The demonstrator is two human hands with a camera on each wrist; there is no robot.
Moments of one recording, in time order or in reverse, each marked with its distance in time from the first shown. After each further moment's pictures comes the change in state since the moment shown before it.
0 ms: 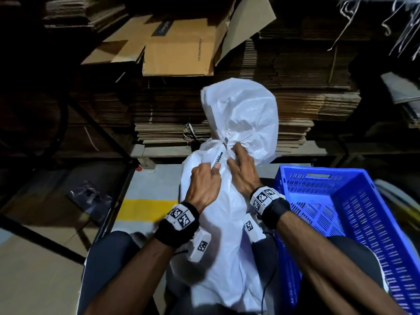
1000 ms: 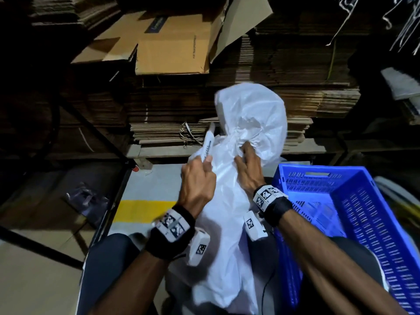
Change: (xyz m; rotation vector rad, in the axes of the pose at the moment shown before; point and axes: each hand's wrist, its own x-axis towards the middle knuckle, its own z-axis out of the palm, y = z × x) left_hand -0.010 0.020 -0.016 -0.027 0.159 0.028; right_hand 0.003 0.021 -0.006 0.021 0.075 0.190
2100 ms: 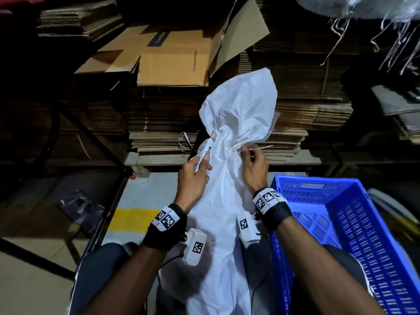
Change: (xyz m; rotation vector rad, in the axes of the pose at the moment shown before) left_hand 0.038 -0.032 0.018 -0.504 -0.071 -0.095; right_hand 0.024 -0.018 -0.016 0.064 0.273 0.124
